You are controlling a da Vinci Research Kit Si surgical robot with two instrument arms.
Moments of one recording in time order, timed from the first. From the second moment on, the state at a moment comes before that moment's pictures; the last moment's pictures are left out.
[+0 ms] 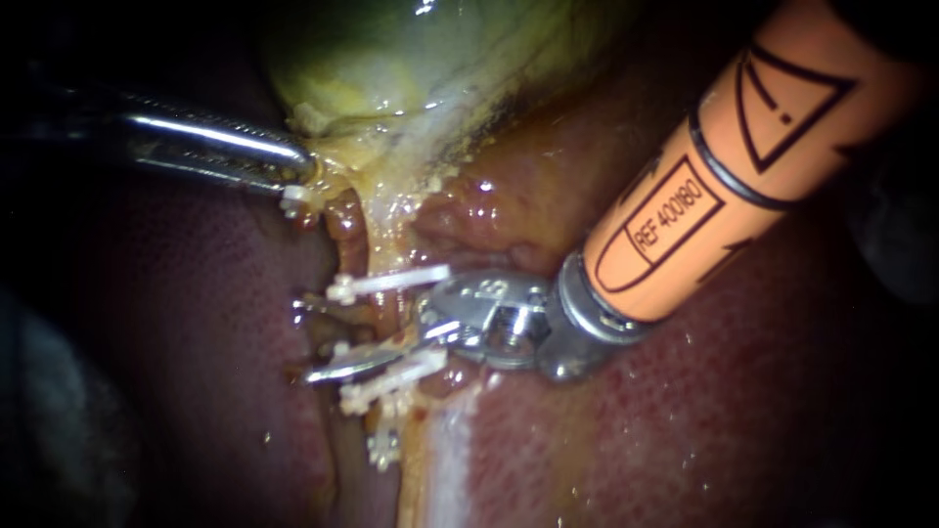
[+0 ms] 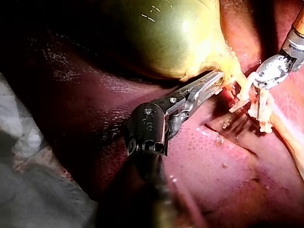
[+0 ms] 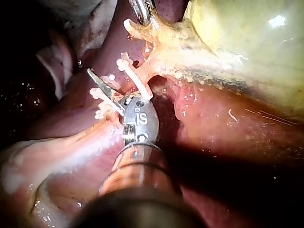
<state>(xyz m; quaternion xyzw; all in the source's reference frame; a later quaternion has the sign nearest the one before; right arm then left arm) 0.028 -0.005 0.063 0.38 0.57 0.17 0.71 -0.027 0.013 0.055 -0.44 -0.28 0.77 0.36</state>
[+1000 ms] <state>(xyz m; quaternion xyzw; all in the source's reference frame) 0.028 -0.005 0.054 0.41 0.59 0.19 0.68 -0.027 0.013 0.055 -0.44 -0.28 0.77 0.36</state>
